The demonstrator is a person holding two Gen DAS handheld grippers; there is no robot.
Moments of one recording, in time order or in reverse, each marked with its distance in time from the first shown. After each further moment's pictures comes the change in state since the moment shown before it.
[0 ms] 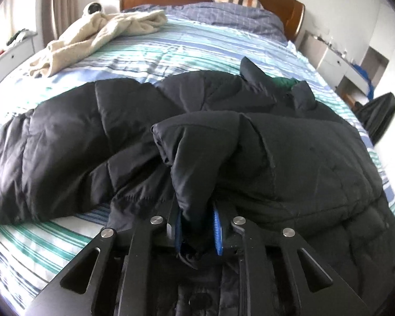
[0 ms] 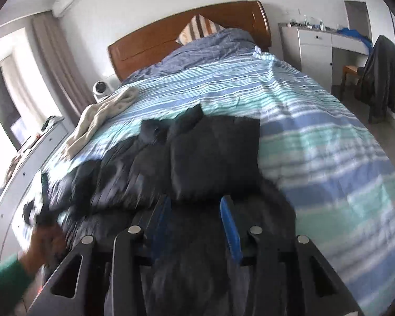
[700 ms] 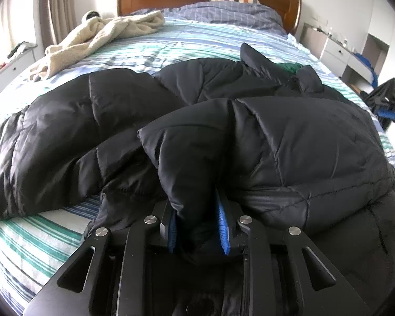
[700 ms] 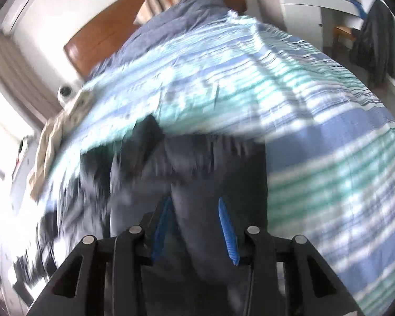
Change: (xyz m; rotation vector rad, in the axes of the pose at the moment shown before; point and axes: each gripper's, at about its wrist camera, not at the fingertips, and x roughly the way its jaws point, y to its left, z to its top) left arm 0.021 -0.010 -0.014 0.064 -0.020 0.062; right arm 0.173 -0.059 0.099 0.182 0.132 -0.090
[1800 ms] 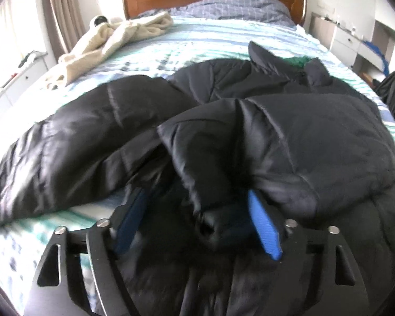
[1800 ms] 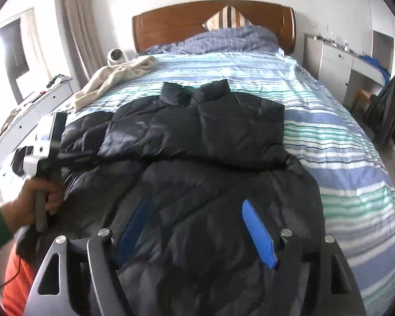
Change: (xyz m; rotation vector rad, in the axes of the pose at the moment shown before) left arm -0.029 -0.006 0.000 0.038 0.020 0.094; right arm -0.200 0.081 -0.280 -0.440 -0.121 0.025
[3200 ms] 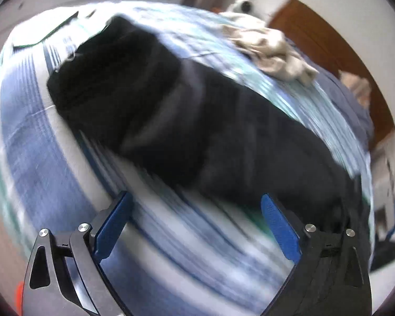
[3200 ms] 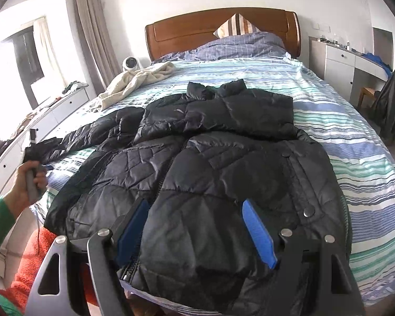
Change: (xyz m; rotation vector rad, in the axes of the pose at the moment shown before) left arm -0.028 0.298 -0.078 -0.829 -0.013 0.062; right arm -0.036 0.026 -0.043 0.018 -0.032 0.078
